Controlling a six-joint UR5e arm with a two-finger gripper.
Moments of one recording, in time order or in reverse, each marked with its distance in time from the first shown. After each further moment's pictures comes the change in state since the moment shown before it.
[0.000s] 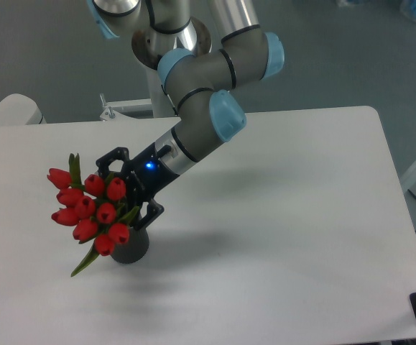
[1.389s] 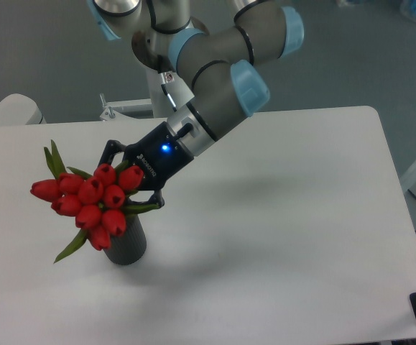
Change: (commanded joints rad) arm 0.086 0.040 0.158 0.000 -0.184 -0.389
